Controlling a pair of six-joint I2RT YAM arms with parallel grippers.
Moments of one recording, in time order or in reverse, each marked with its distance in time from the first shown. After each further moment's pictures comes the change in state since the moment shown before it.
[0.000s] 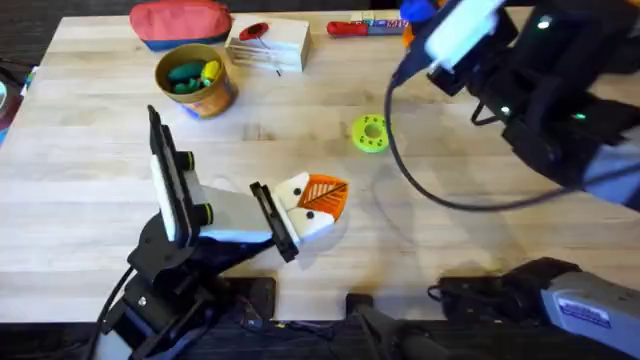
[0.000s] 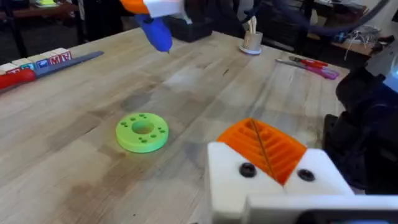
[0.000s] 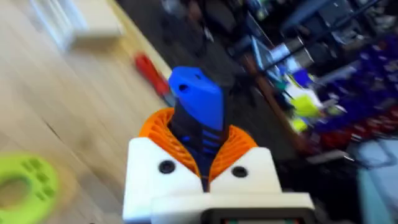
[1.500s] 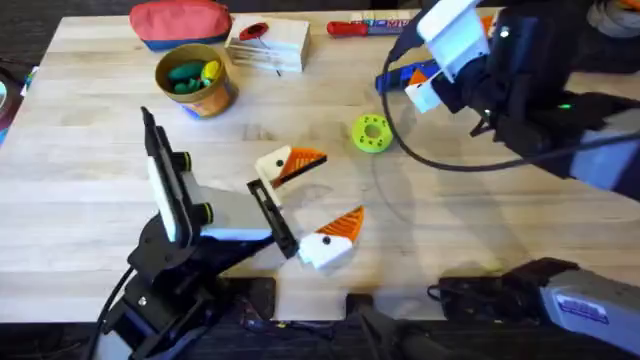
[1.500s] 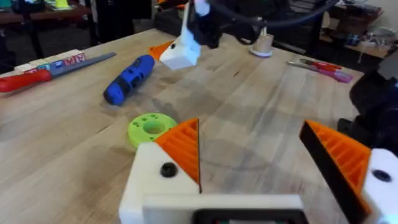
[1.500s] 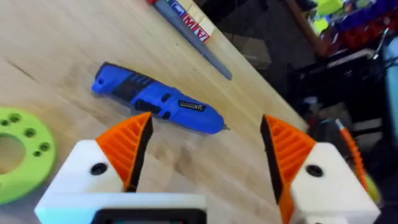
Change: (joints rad) left arm 0.000 0.000 0.000 0.003 -0.046 0.004; right arm -0.028 0.082 0.019 -0.197 0.220 0.234
